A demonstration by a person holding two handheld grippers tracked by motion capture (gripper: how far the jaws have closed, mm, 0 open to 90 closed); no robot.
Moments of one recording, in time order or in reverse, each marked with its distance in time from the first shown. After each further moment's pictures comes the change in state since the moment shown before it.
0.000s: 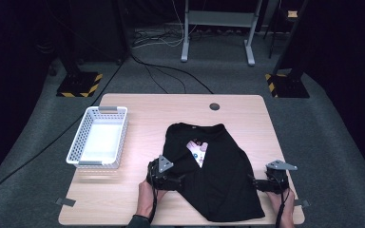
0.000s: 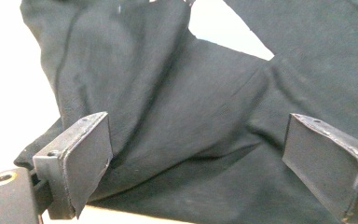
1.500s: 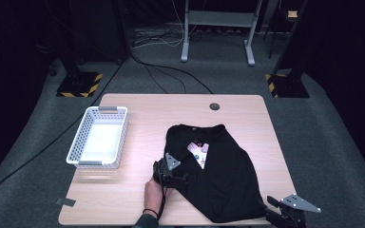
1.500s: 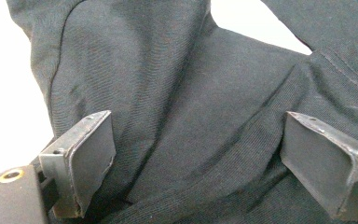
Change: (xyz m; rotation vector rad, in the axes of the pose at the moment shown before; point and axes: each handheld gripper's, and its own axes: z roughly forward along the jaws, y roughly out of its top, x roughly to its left) left arm -0.006 0.002 0.027 0.074 0.063 -0.004; right arm 0.047 -0.059 -0.096 -0.071 0.046 0.070
